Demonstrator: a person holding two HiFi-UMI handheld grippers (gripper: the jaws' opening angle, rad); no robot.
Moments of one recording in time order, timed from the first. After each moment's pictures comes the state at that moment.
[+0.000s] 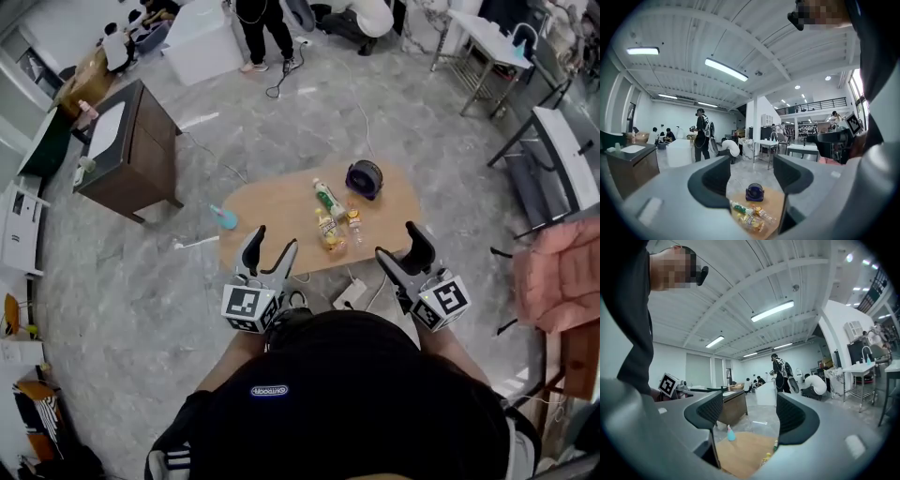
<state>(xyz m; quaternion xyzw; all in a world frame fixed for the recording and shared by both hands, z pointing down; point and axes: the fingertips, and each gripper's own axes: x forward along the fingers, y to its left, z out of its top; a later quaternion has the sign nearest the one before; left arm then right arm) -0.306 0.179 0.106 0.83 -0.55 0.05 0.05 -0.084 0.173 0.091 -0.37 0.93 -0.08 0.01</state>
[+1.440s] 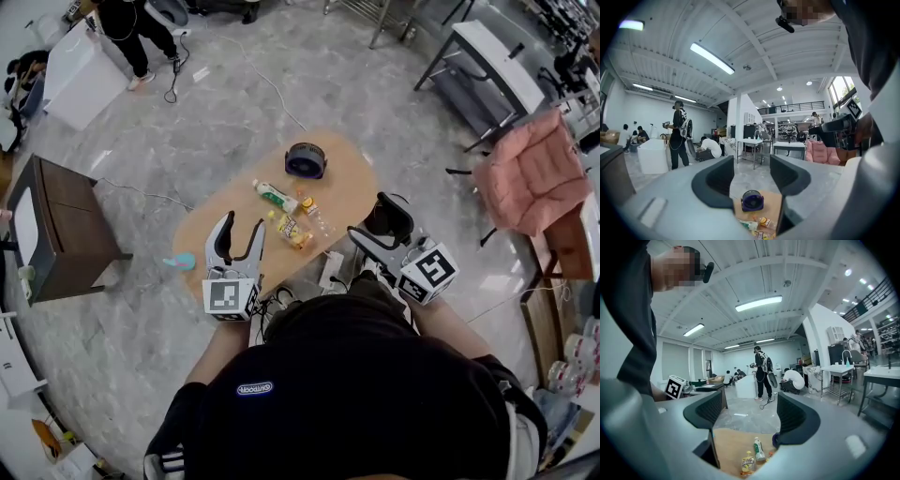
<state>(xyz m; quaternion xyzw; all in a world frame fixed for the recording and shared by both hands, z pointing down) -0.289 0.012 0.126 0.90 -0.42 0.05 0.04 -0.086 0.081 0.094 -0.49 0.87 -0.10 -0.04</state>
